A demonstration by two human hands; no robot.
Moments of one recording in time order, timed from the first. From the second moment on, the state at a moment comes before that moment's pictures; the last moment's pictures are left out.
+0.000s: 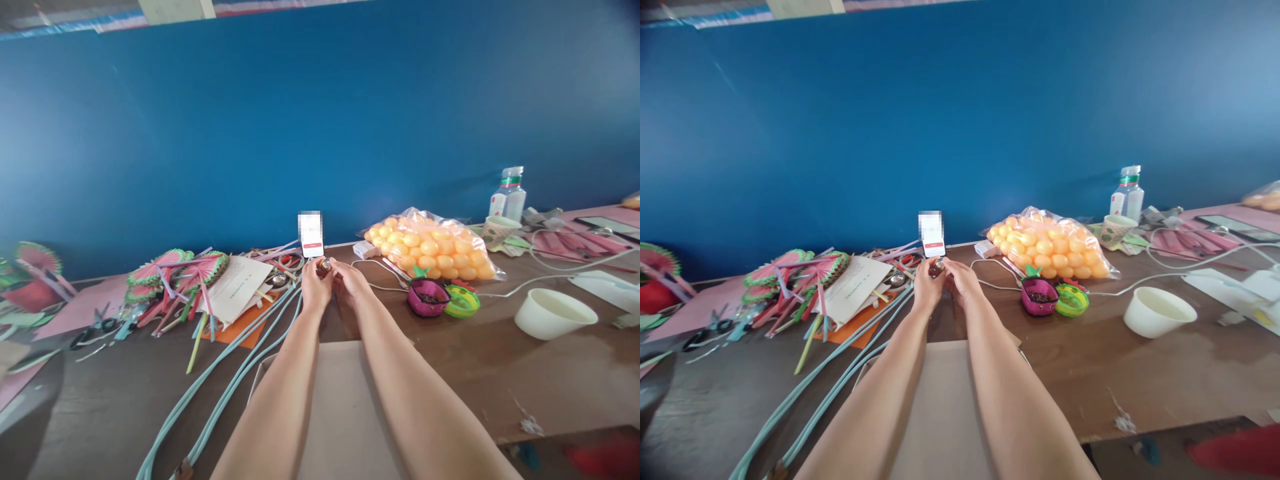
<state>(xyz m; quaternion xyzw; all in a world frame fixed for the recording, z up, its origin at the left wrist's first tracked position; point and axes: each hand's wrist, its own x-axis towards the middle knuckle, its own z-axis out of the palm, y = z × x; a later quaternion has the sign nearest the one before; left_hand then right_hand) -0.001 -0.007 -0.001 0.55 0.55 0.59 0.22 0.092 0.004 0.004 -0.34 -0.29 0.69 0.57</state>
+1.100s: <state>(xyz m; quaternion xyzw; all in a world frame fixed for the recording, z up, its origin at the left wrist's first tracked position) 0.001 -0.006 -0.003 0.59 0.51 0.58 0.22 0.094 0.002 0.008 -0.36 -0.26 0.69 0.57</state>
